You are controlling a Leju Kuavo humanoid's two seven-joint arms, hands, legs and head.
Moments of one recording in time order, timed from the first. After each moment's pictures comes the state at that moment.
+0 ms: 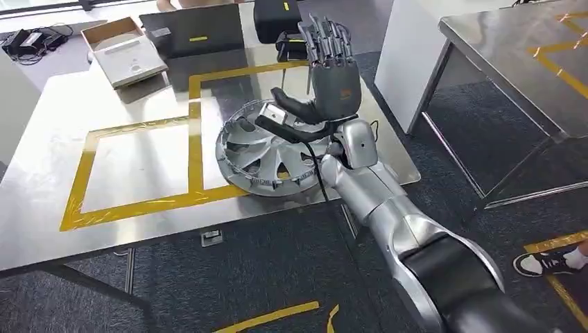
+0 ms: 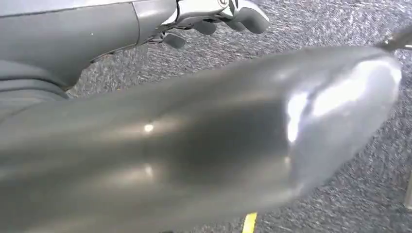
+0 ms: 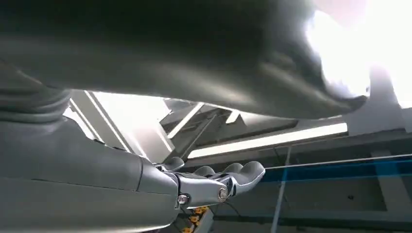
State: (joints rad) left arm -0.12 -0.21 1.13 -0.19 -0.59 0.45 -0.42; right arm -0.94 0.13 0.38 -0.43 1.24 -0.62 -0.36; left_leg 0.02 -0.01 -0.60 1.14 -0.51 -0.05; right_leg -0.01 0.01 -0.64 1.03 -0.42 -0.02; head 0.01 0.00
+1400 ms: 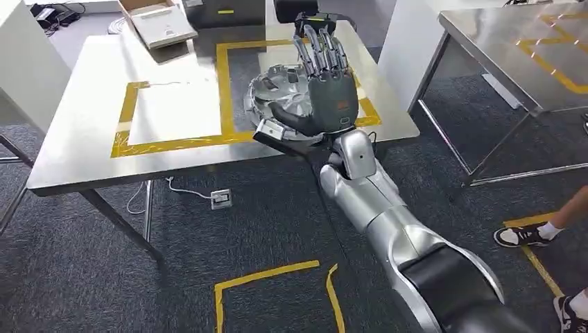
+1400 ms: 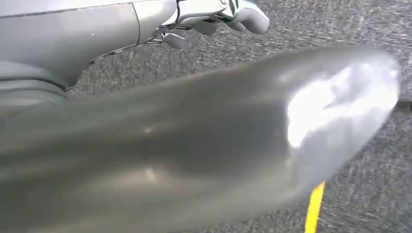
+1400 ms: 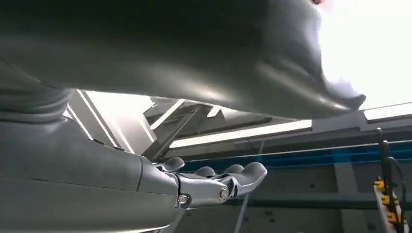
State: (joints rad) left arm -0.13 -0.18 1.13 -0.19 -0.60 0.44 -0.42; right arm -0.90 0.15 0.38 -0.43 1.26 -0.65 -0.40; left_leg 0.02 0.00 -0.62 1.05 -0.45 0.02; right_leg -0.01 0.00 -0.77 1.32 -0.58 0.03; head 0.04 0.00
